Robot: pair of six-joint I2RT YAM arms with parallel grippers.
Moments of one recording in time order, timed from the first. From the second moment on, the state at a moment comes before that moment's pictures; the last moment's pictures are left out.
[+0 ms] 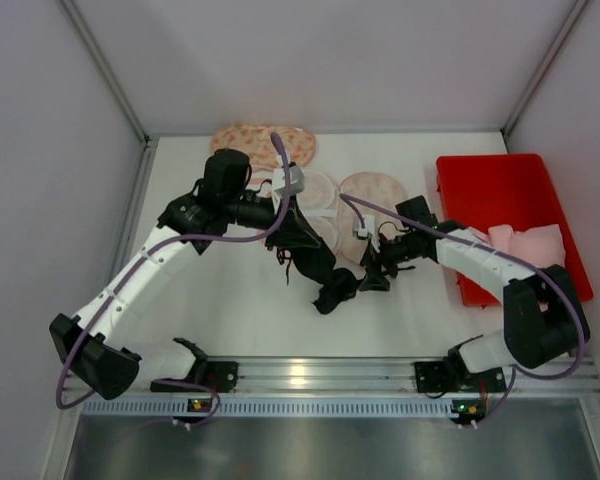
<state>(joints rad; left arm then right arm) -0.57 1.27 1.32 -0.55 1.03 0.20 0.41 1.40 0.84 -0.51 -0.85 -0.72</state>
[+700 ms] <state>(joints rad) -0.56 1.16 1.28 -0.55 1.03 0.21 0.49 1.65 1.00 -0.54 -0.82 -0.75</state>
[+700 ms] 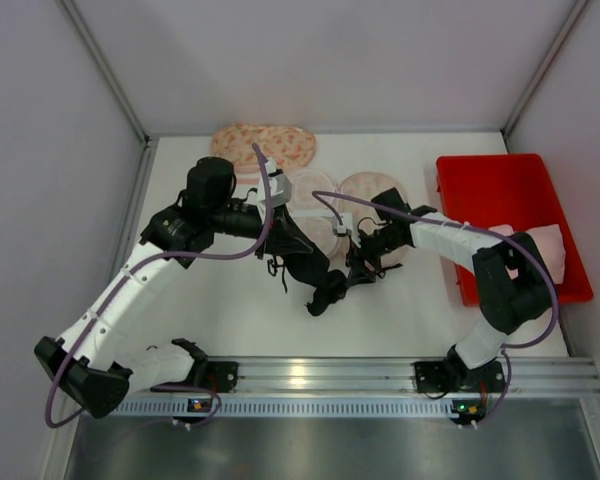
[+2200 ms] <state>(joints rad) -0.56 1.09 1.39 -0.64 0.58 0.34 0.42 1.67 1.59 -0.57 -0.45 -1.03</state>
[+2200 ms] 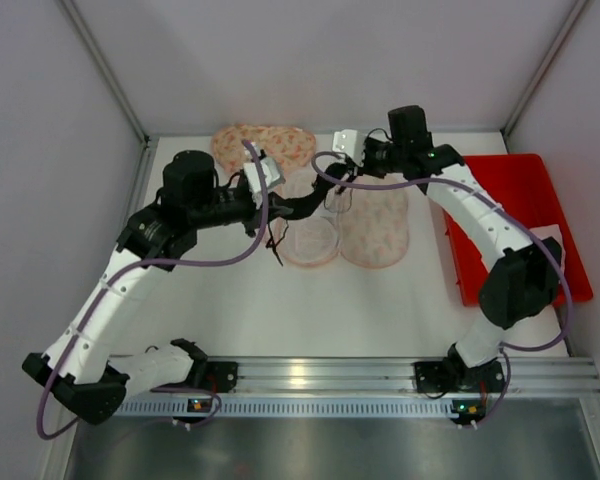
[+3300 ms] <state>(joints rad) -0.55 1.52 1.17 -0.46 0.27 0.02 0.44 2.35 1.54 0.85 -0.54 -1.27</state>
